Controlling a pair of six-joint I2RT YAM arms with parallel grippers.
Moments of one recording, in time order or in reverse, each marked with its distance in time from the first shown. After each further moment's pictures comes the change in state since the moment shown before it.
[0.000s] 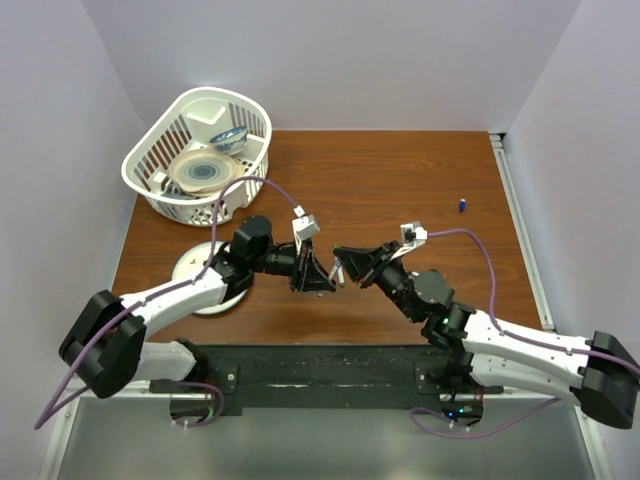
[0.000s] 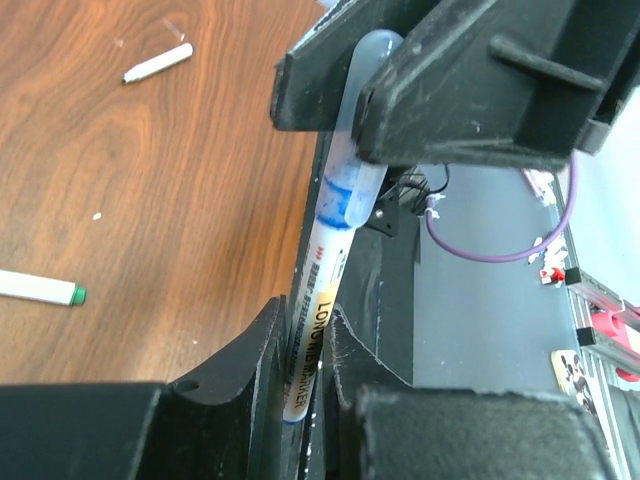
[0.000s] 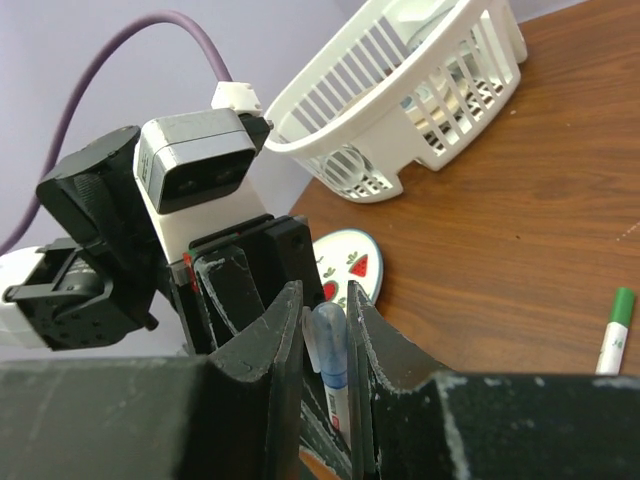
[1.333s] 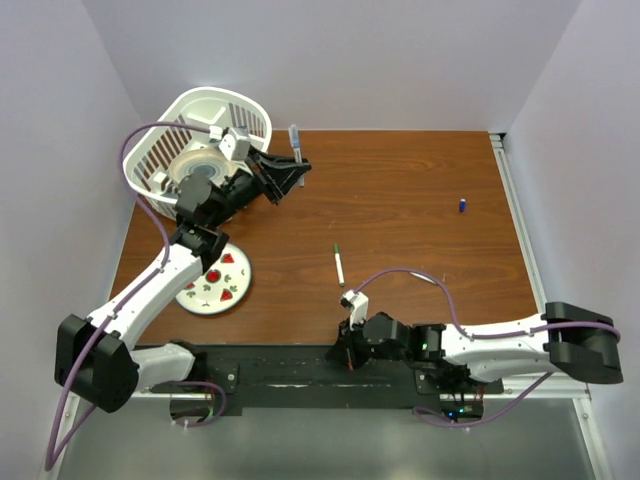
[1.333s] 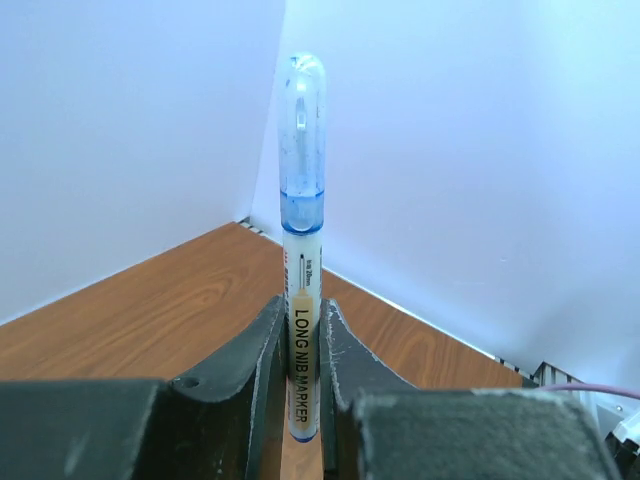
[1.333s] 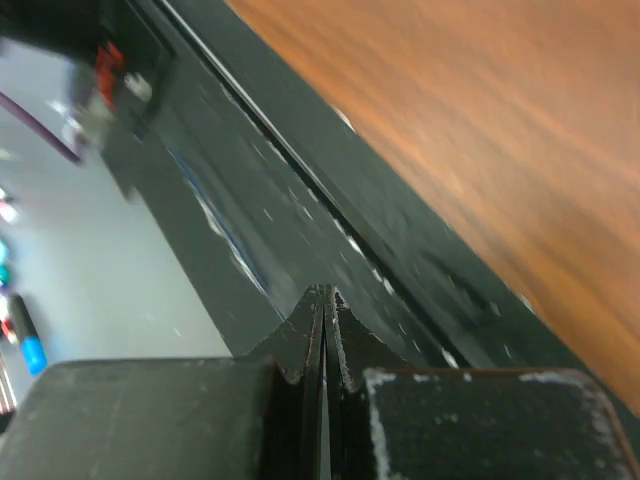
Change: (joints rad) left arm 0.220 -0.064 0.280 0.293 -0.362 -0.050; right arm 0.322 0.201 -0.108 -0.333 -0.216 0.159
